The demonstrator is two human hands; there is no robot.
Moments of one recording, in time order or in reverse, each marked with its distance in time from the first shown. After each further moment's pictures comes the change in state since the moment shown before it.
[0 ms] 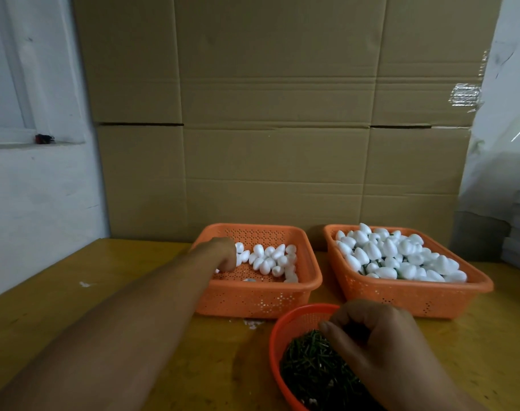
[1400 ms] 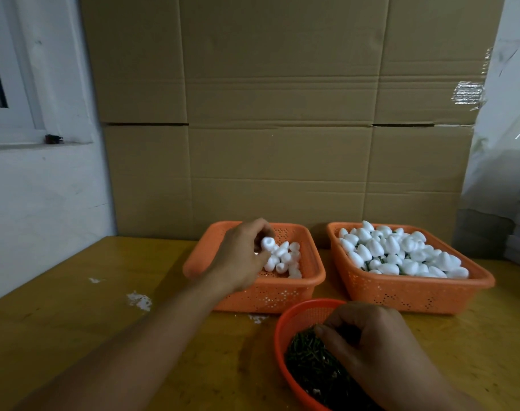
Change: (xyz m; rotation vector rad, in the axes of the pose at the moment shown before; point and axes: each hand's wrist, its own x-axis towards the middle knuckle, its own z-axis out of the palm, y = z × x) left_hand -0.097 0.018 0.015 -0.735 0.635 0.541; right_hand -0.004 0.000 0.008 -0.056 -0.072 -0.014
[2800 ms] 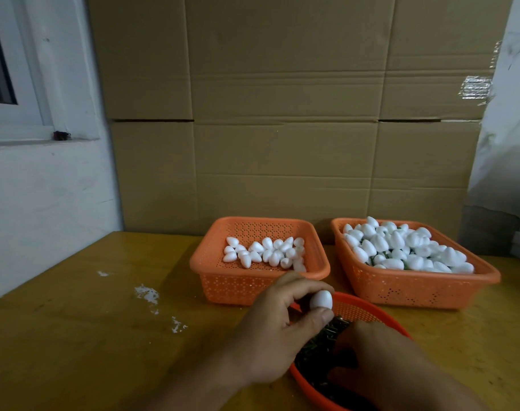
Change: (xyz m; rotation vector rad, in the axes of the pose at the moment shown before) left_hand -0.095 0.043 0.024 -0.432 -0.256 0.061; right_hand -0.001 -0.004 0.002 -0.353 -0.513 0.193
